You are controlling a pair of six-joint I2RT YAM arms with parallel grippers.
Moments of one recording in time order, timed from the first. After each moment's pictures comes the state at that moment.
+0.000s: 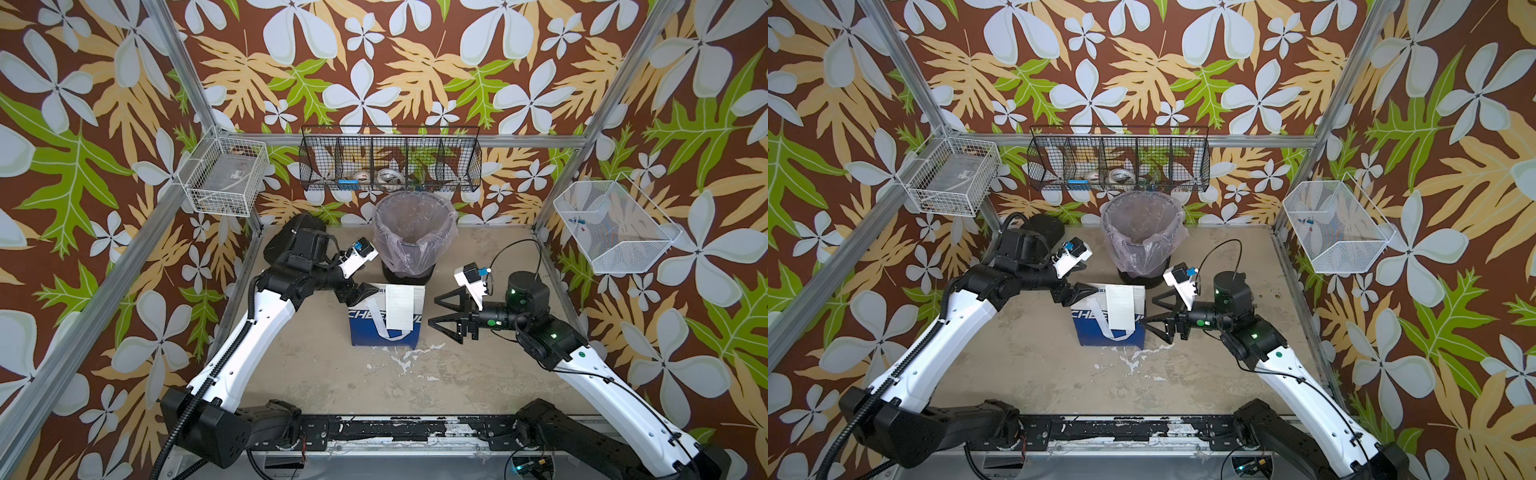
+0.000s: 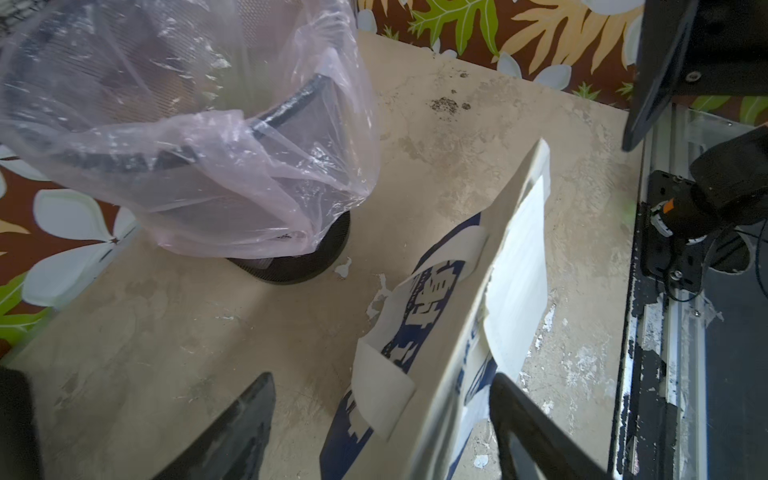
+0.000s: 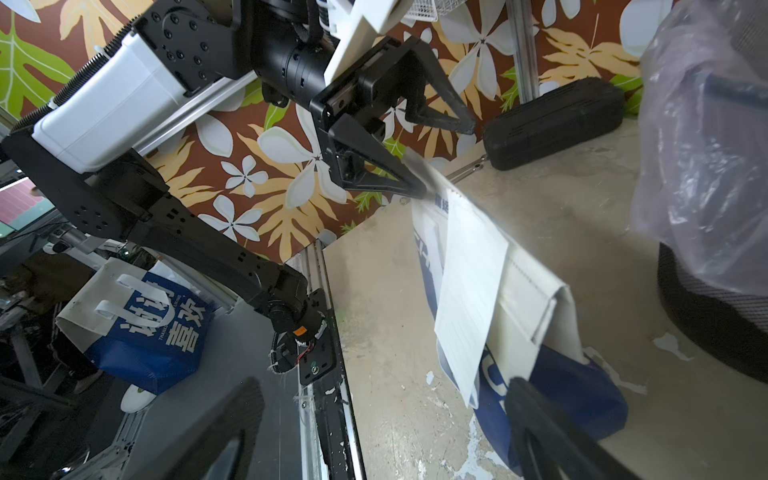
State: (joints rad) left arm -0.35 1.30 1.32 -0.76 0.56 0.49; right arm 0.48 0.95 0.84 -0.22 -0.84 0.21
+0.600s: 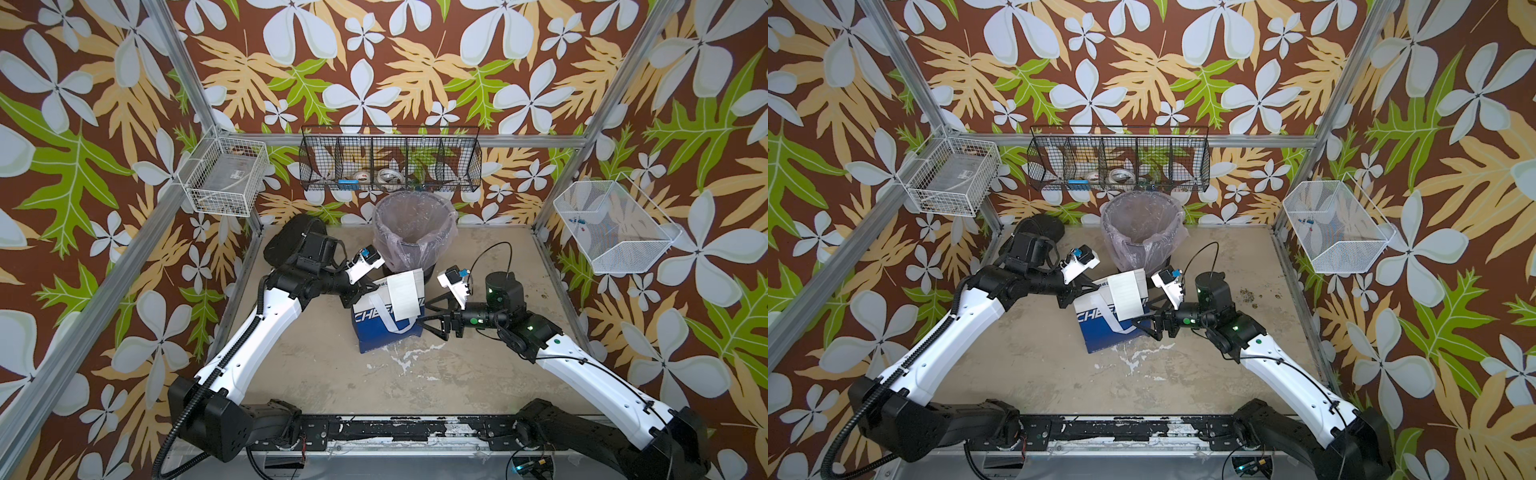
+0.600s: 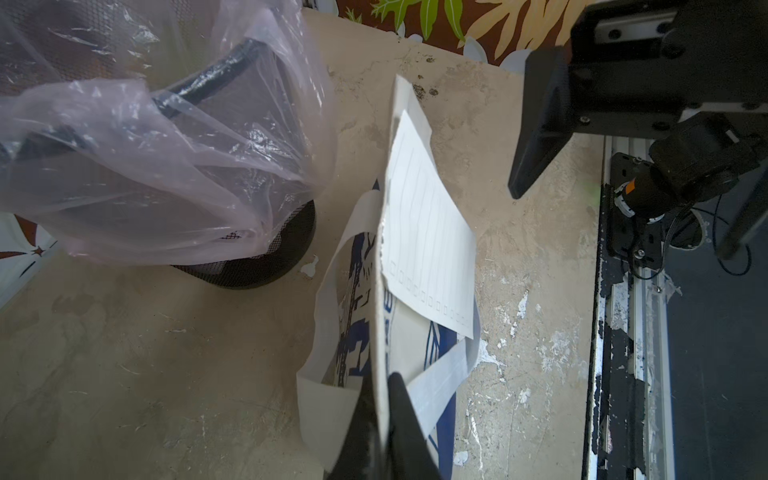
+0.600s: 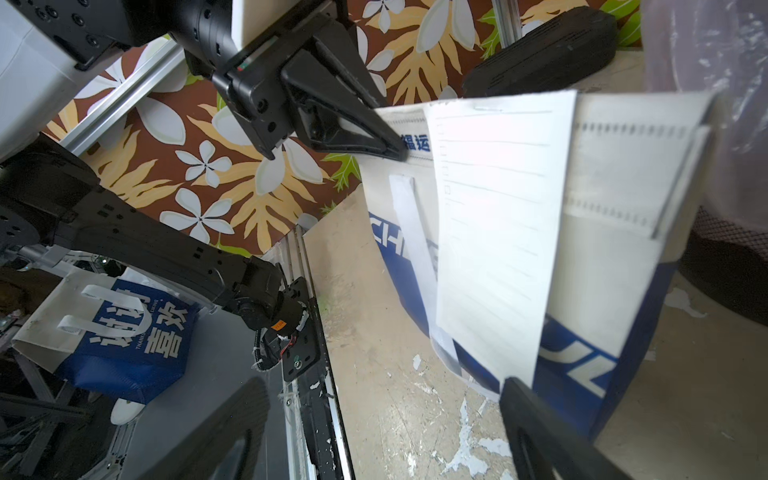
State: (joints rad) left arm -0.37 1.31 1.28 -0.76 0.62 0.52; right arm 0.53 1.07 0.80 -0.14 -0.75 0.25
